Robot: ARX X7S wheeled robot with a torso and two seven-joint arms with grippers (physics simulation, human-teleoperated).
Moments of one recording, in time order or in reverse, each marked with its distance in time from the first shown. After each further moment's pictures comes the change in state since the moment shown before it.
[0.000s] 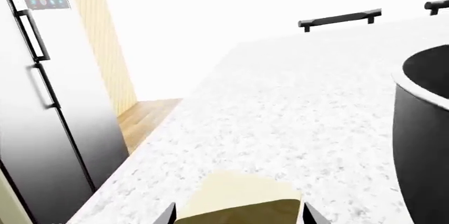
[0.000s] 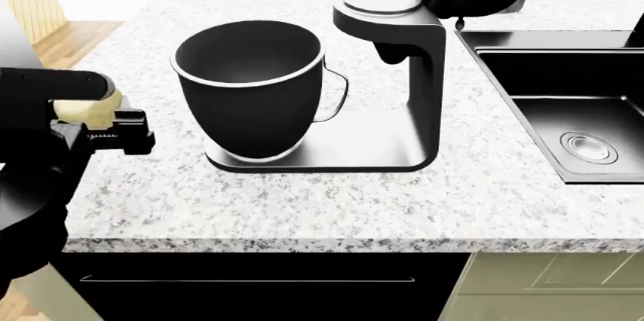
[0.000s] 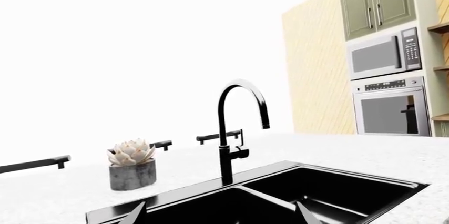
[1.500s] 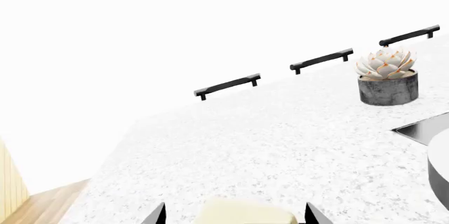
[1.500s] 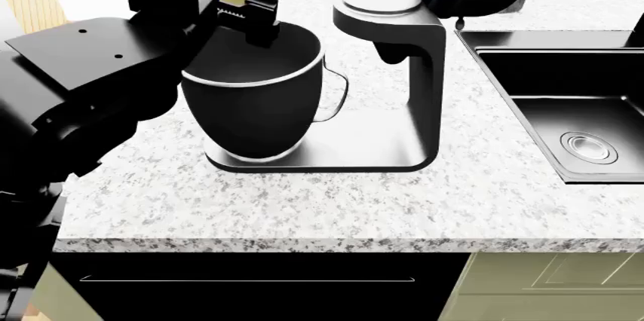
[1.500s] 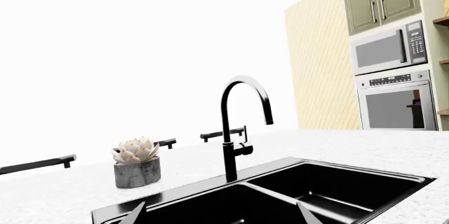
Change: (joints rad) left arm -0.647 0.436 0.336 -0.398 0.182 -0.087 0.299; right arm -0.016 -0.009 -0.019 0.023 -0.005 -0.044 -0.016
